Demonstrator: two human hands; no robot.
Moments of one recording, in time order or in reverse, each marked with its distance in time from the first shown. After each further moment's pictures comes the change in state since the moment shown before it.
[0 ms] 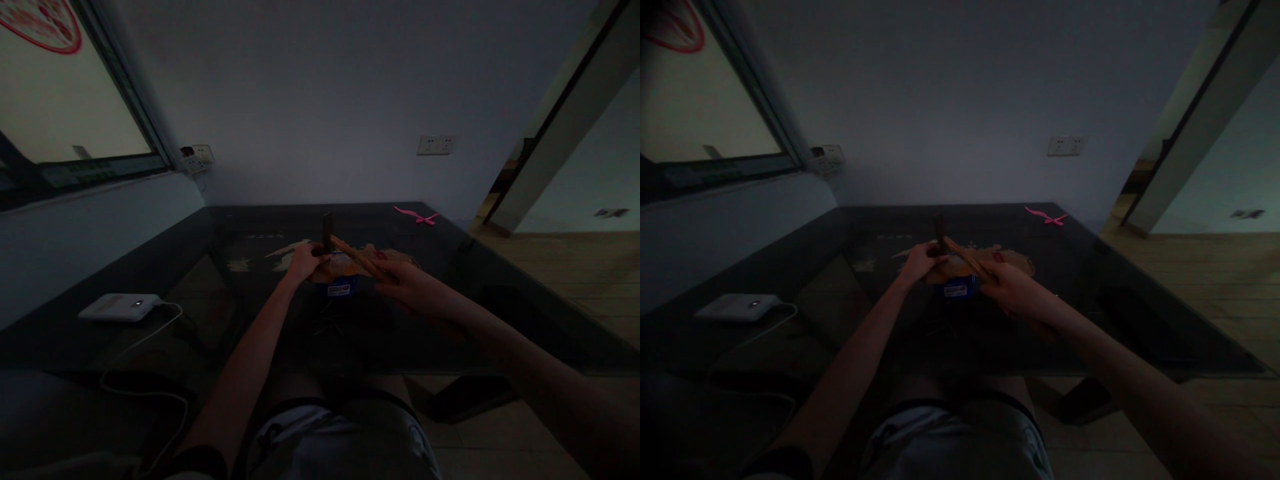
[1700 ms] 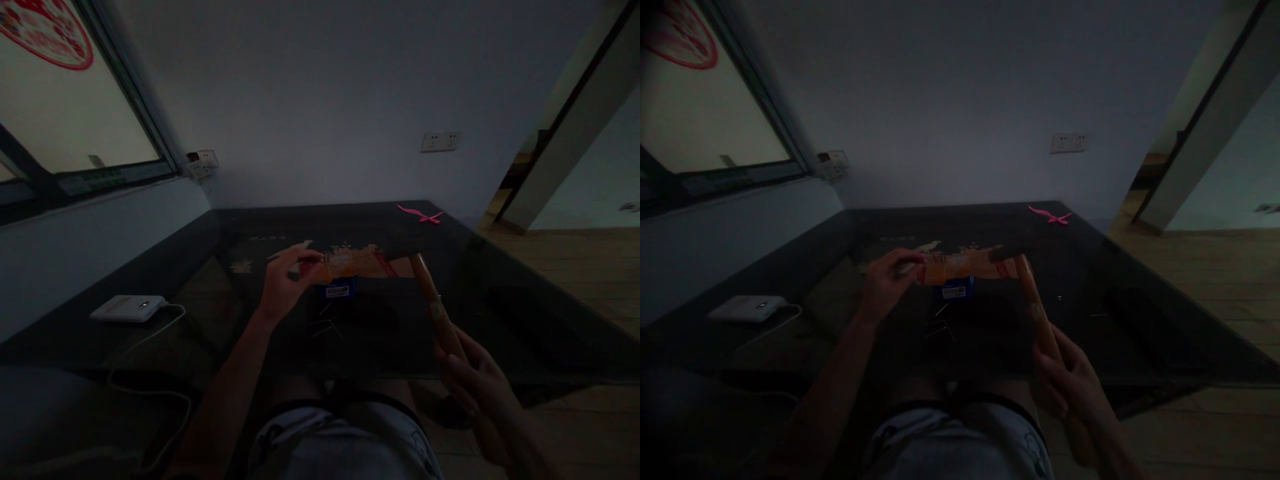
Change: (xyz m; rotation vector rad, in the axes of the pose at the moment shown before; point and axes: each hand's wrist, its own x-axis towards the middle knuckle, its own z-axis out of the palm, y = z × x) left_hand -0.084 0.083 -0.049 -0.043 0.199 0.230; right_hand -0.113 0.078 0.073 1.052 0.511 0.307
